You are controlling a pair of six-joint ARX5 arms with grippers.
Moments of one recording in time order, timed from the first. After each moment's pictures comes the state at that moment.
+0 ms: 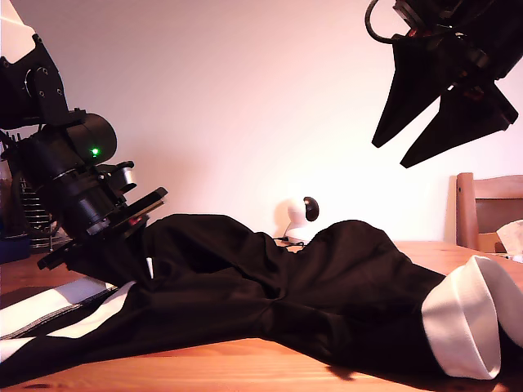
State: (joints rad) left arm -0.24 1.95 1.20 -0.46 0.46 -0.14; right arm 0.32 1.31 1.00 -0.68 -0.49 -0.05
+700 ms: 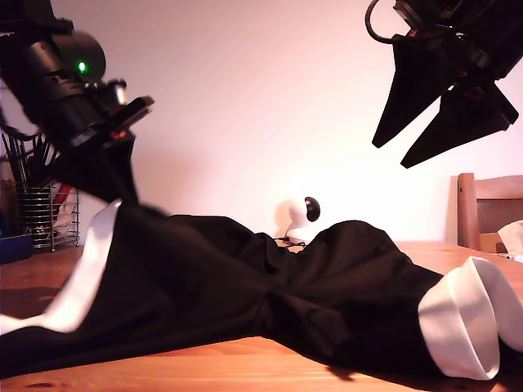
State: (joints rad) left arm -0.27 1.75 1.31 -0.83 0.48 -0.05; right arm 0.32 1.31 1.00 -0.69 -0.49 -0.05
